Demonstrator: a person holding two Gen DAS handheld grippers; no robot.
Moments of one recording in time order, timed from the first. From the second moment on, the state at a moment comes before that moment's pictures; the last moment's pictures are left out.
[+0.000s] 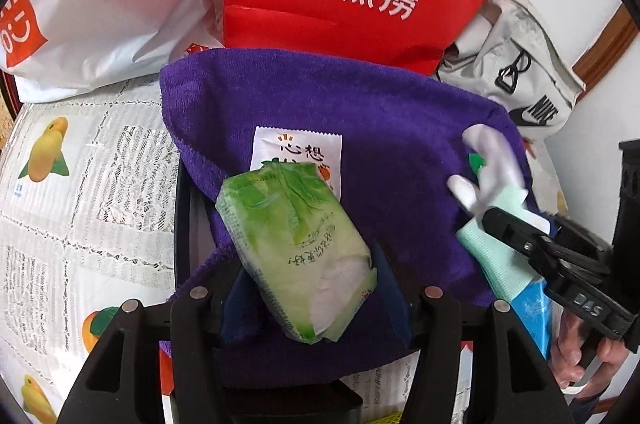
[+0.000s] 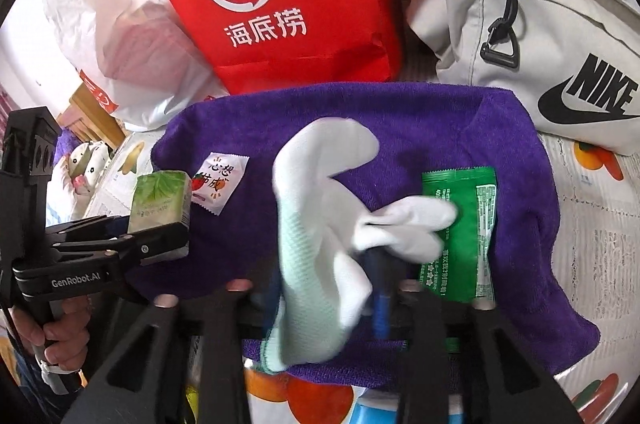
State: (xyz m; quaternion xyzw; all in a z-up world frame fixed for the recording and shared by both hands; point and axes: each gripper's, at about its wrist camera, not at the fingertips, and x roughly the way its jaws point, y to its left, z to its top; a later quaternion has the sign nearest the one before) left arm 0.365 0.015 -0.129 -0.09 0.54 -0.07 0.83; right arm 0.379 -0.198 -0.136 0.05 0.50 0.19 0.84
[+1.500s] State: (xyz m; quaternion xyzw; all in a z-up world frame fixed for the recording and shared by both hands) left arm 0.150 0.060 -0.081 -0.09 0.47 -0.07 0.87; right arm 0.103 -0.205 -0.114 0.11 0.51 0.18 0.84
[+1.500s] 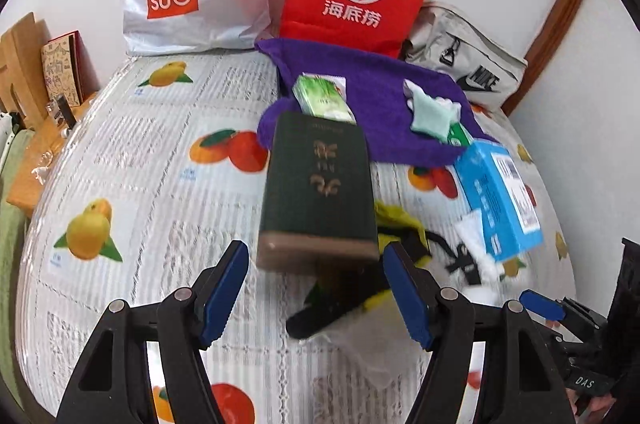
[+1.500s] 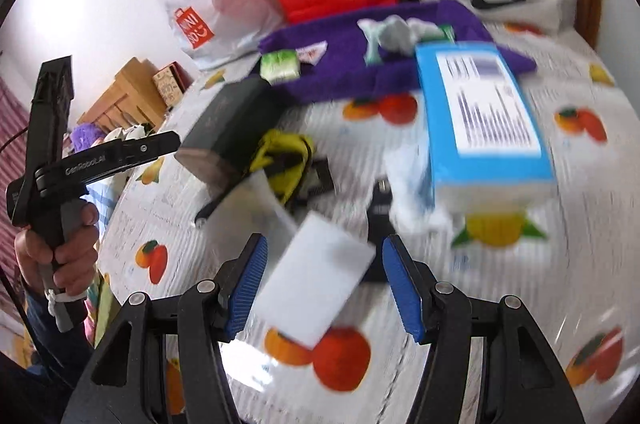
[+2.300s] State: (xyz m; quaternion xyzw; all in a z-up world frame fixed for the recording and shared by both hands) left arm 0.136 0.052 -0.126 -0.05 0.48 -0.12 0.87; right arm 0.104 -0.183 -0.146 0.14 0.54 0.14 0.82
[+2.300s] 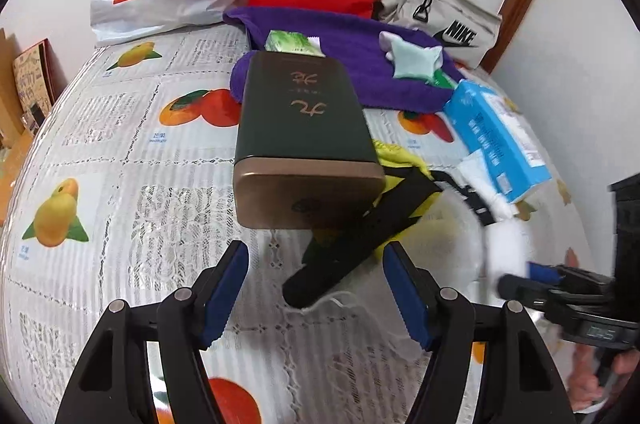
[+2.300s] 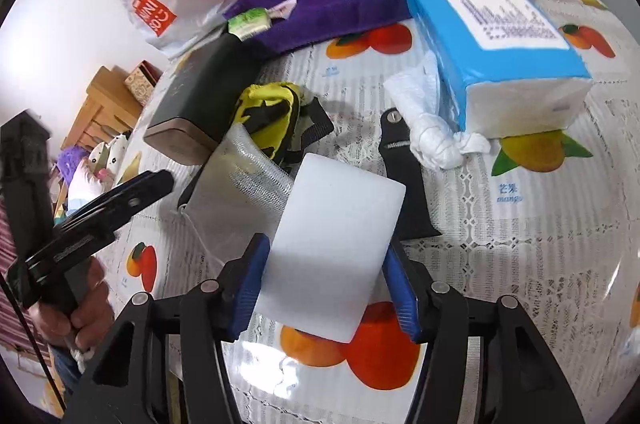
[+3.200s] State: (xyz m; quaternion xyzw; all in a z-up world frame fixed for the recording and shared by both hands) left arm 0.144 -0.003 -0.151 0.08 0.49 -0.18 0.85; right arm 0.086 -0.224 -0.141 0.12 0.51 0.16 0.84
